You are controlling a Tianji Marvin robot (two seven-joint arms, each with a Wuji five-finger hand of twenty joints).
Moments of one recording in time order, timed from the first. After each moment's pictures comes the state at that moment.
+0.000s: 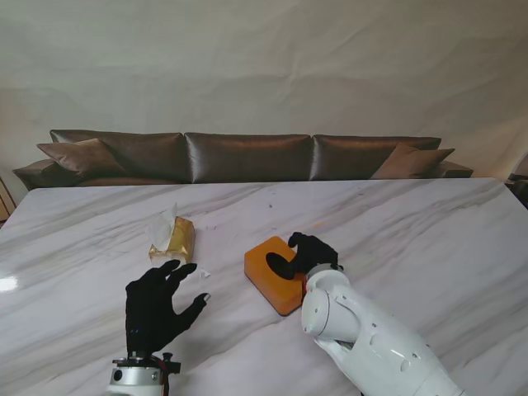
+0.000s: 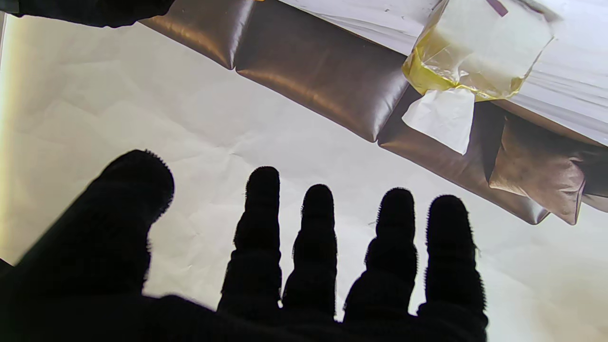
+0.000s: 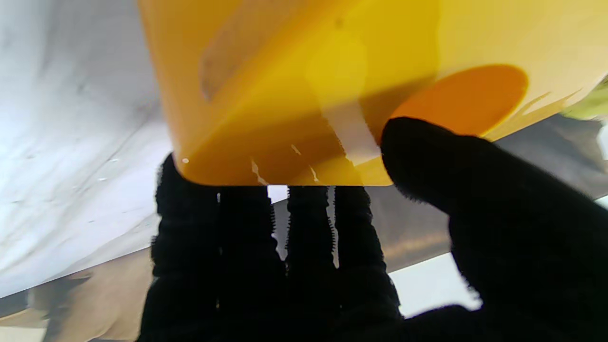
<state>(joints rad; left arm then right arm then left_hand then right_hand) 1.98 -1.18 -1.17 -1.81 0.90 0.14 0.74 -1.28 -1.20 0.80 -1.45 -0.59 0.61 -0.14 0.42 -0.35 0.44 0.04 0.56 -0.11 0.38 0.27 0.44 -0.04 0.41 0.32 0.36 0.21 0.39 0.47 0.07 0.25 0.98 0.50 0.44 -0.78 1.19 0.23 0.39 0.02 0.66 0.43 0.65 0.00 0.78 0.54 0.93 0.14 0.73 0.58 0.64 0.15 1.31 0.54</state>
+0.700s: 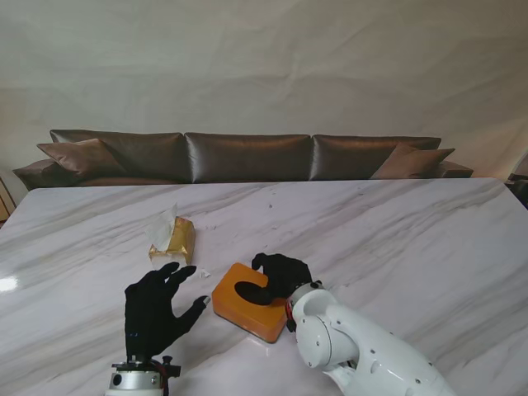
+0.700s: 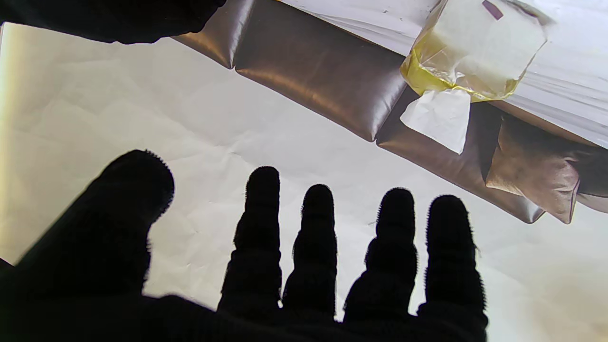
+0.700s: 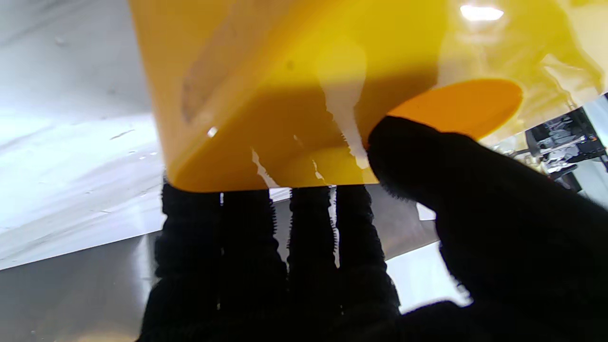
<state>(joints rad) 1.99 -1.18 -1.17 -1.82 0.90 0.15 0.75 -1.33 -1.14 0.72 -1.56 -0.71 0.38 -0.05 0.42 -0.35 0.44 0.04 0.56 -0.12 0.38 0.27 0.44 -0.04 0.41 0.32 0.36 0.21 0.39 0.47 0.07 0.25 0.98 0.50 0.49 -0.81 1.22 0.20 0.39 0.01 0.68 0.43 0.65 -0.02 0.77 0.54 0.90 0.12 0.67 0.56 0.60 0.13 1.27 0.54</state>
